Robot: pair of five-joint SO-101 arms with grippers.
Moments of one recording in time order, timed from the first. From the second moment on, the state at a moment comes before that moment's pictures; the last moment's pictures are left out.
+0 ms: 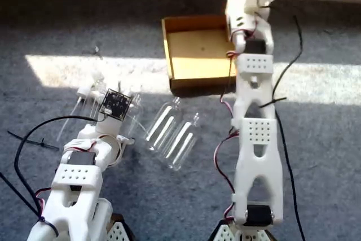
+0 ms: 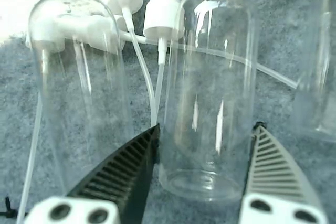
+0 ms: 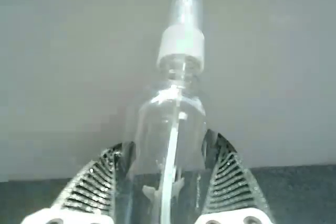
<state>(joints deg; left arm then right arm) -5.2 -48.5 81.4 31.6 -15.2 -1.0 69.4 -93.8 36.2 -3.3</state>
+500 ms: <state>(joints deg) -5.2 -48.5 81.5 30.8 -15.2 -1.3 19.0 -95.5 92.4 -3.4</state>
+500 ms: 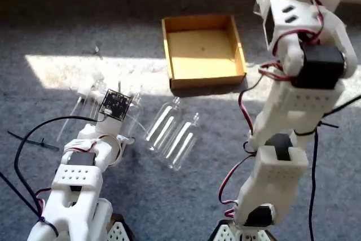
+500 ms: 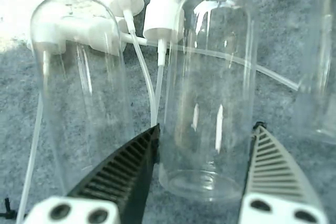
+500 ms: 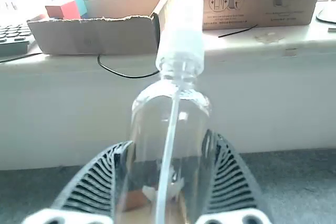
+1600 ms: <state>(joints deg) -5.6 -48.5 81.5 30.8 -15.1 -1.4 -70.6 44.4 47.4 8.6</state>
